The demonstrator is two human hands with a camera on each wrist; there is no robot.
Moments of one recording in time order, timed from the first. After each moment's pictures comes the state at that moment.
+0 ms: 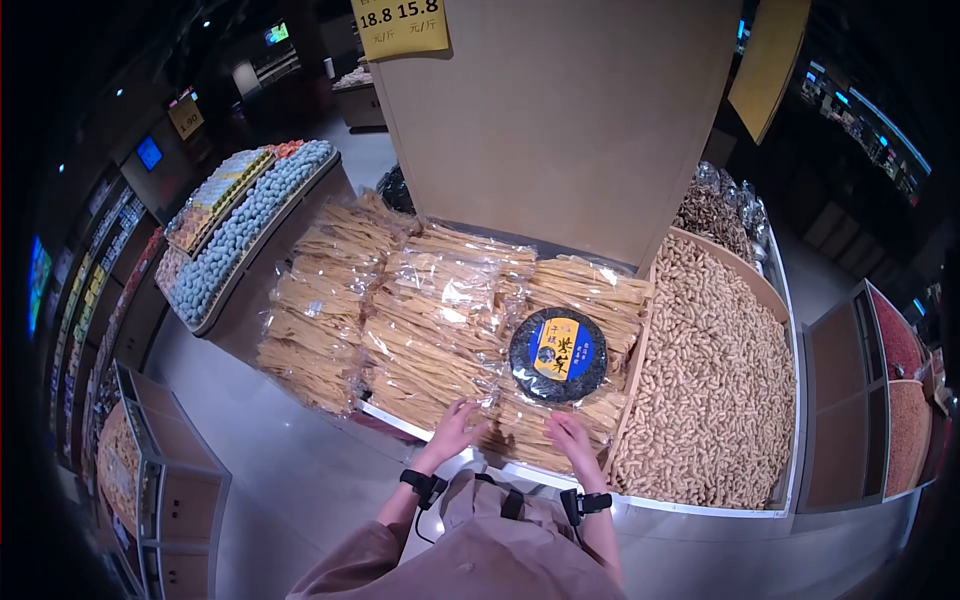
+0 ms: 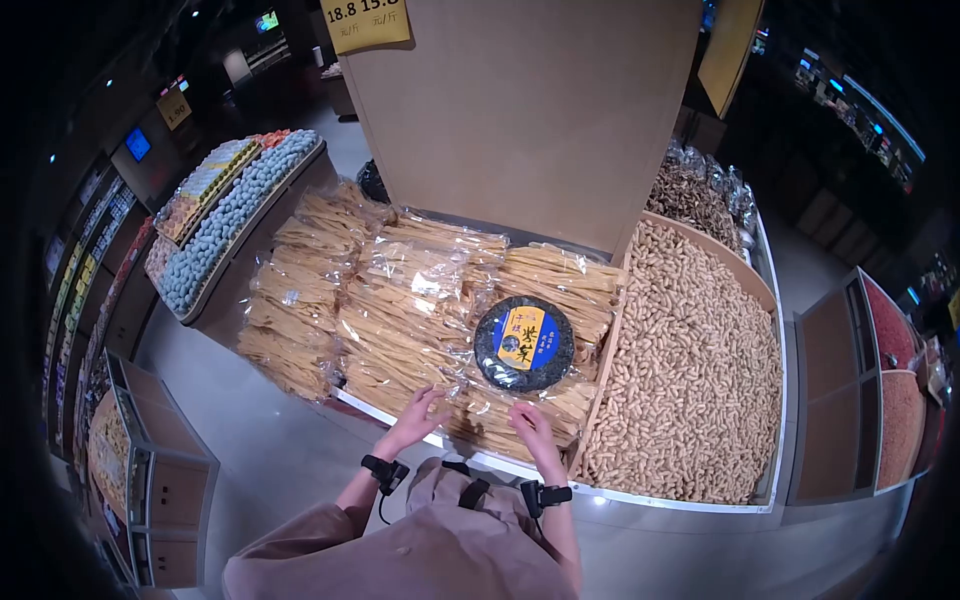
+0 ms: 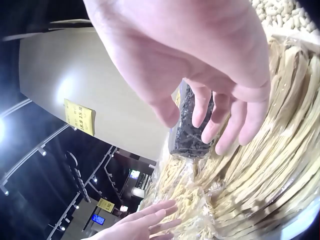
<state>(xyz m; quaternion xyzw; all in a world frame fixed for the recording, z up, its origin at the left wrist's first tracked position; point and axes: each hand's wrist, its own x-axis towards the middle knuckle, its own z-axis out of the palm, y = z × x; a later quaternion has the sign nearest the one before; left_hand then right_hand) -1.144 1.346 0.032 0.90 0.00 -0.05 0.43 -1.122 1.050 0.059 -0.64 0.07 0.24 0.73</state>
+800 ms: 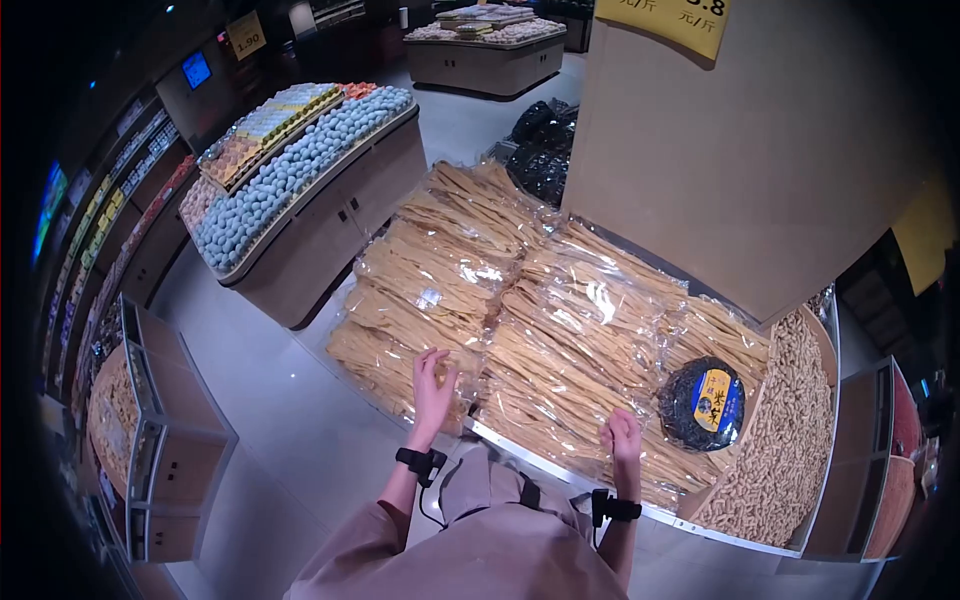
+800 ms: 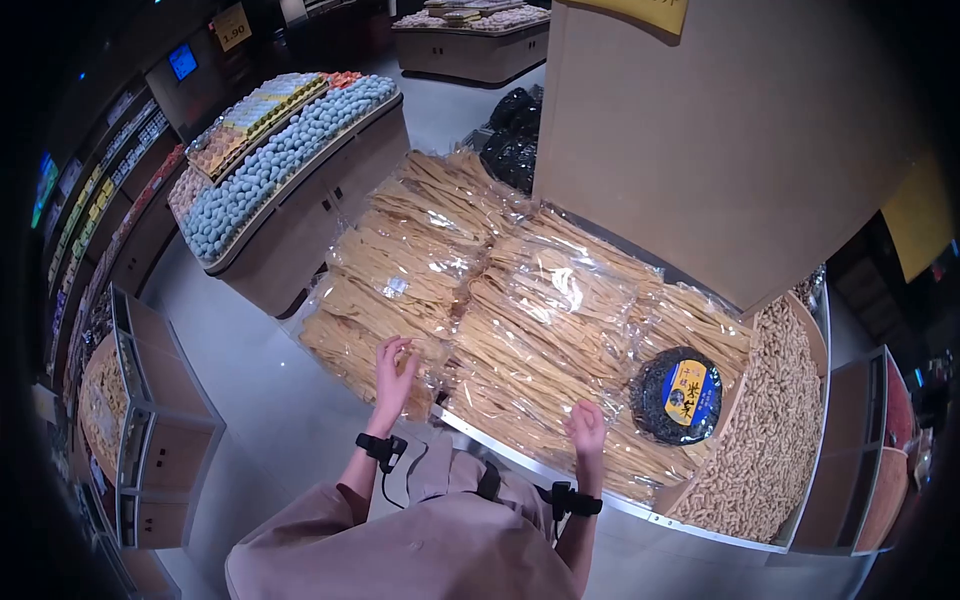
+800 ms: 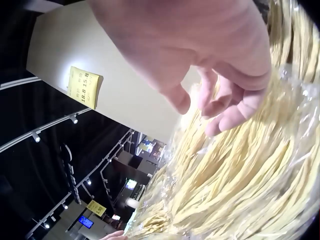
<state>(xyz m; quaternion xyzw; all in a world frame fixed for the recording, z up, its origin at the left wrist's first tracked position) -1.122 1.672 0.067 0.84 0.18 0.26 0.43 -1.074 1.290 0.002 -0.60 0.11 0.13 0.78</state>
